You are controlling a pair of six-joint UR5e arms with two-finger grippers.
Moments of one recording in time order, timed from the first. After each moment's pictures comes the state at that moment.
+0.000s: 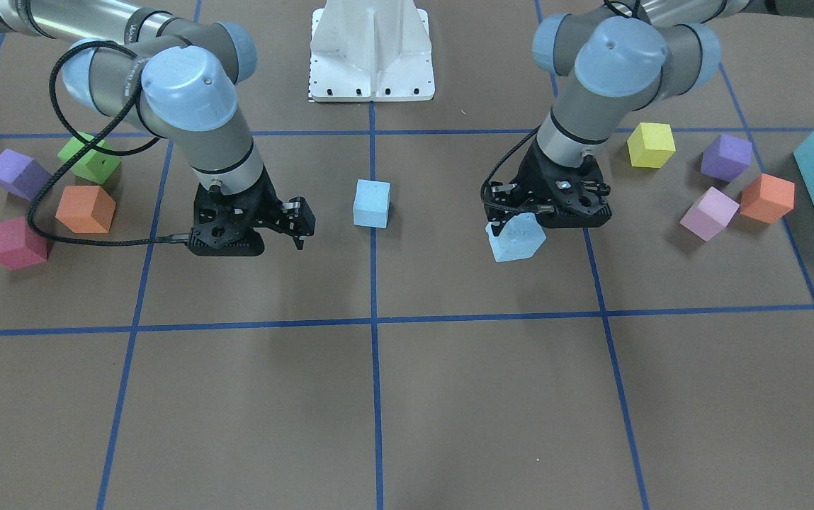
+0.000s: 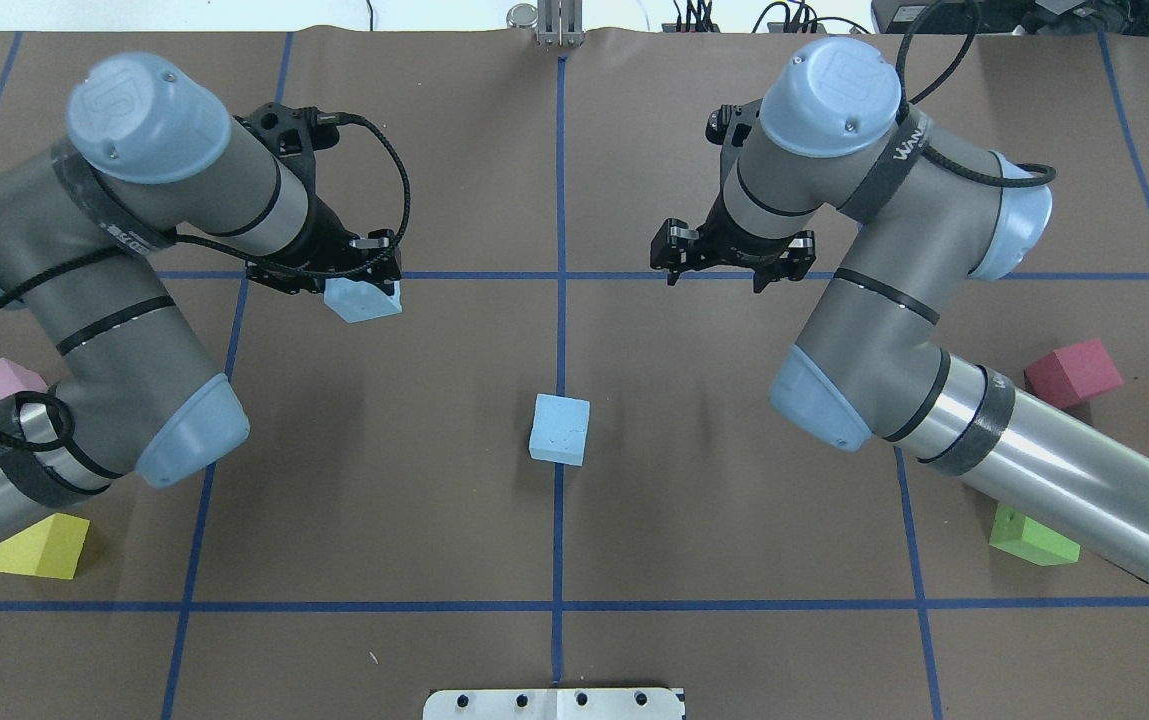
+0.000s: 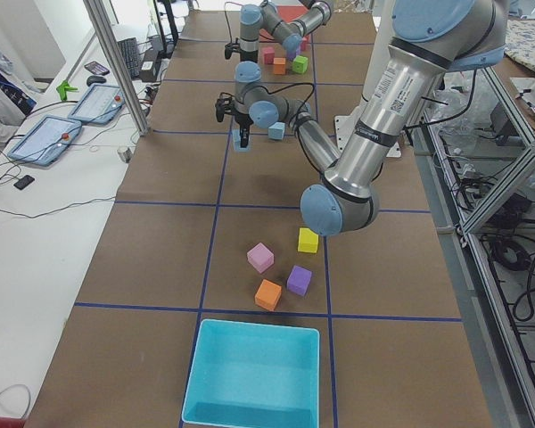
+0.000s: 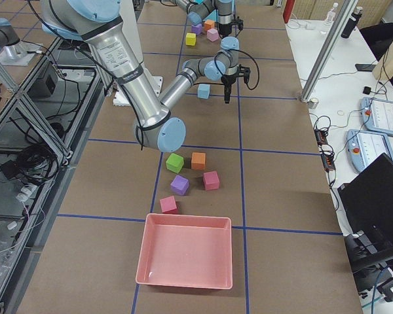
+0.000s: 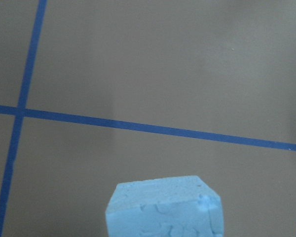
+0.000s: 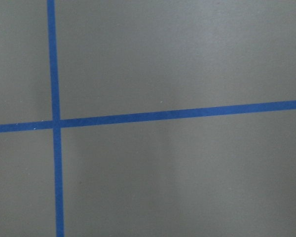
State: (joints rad) left arm -0.73 -2.11 -1.79 -1.69 -2.01 -1.17; right arm 0.75 -0.96 1.69 -1.58 2.02 1.09
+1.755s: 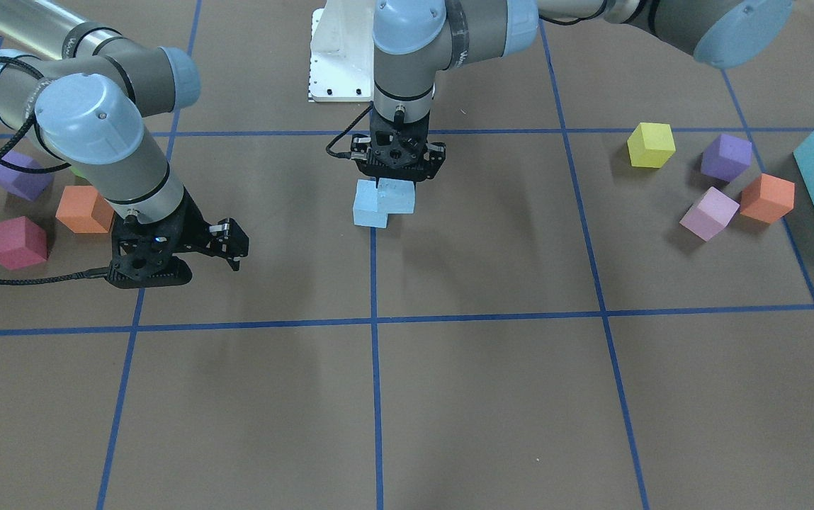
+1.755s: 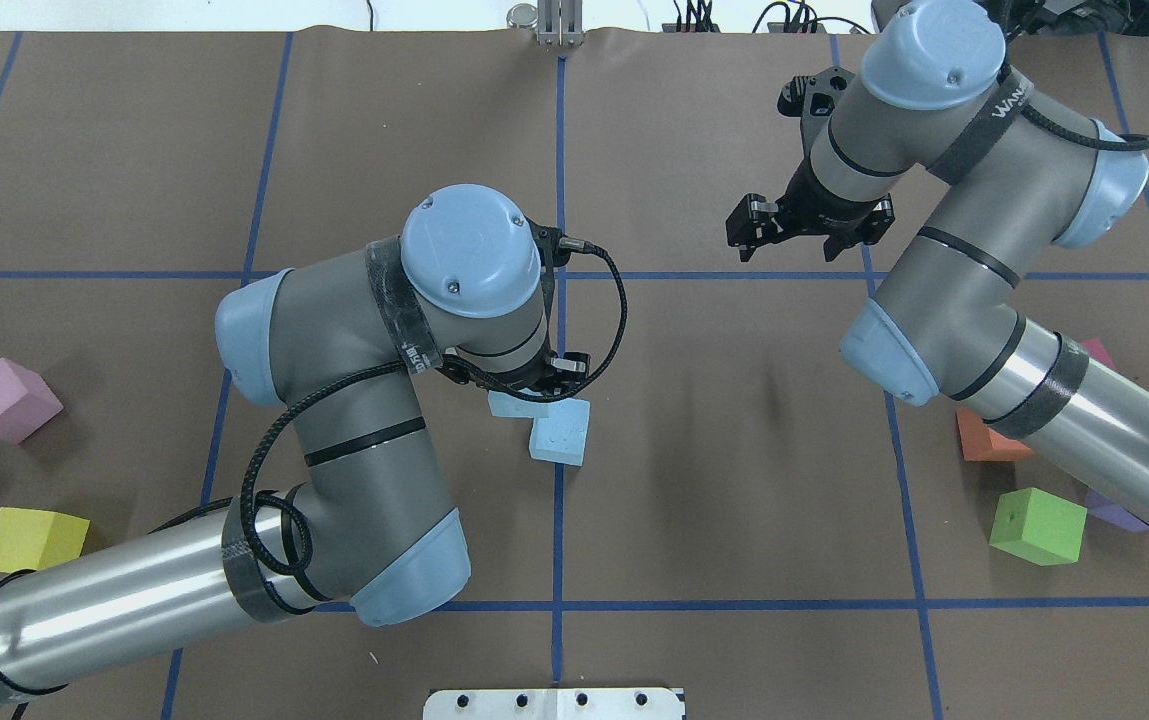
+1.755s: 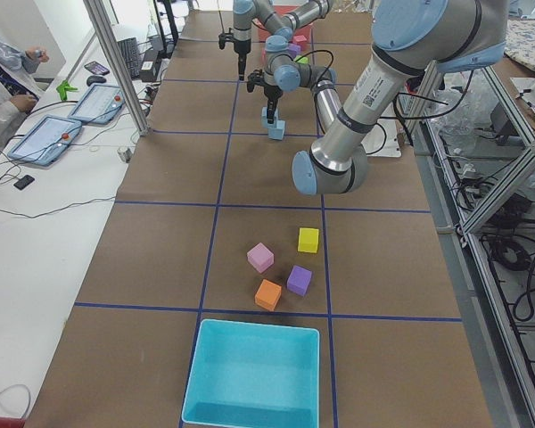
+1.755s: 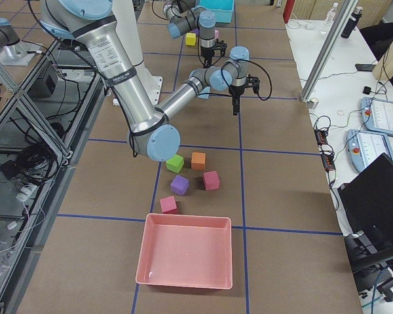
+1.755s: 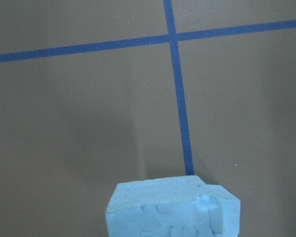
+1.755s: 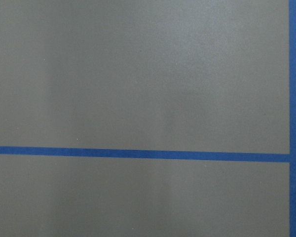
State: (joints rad) left arm -0.49 -2.39 -1.68 -1.43 -1.86 -1.10; right arm 0.83 -1.02 1.68 -1.56 2.07 0.93
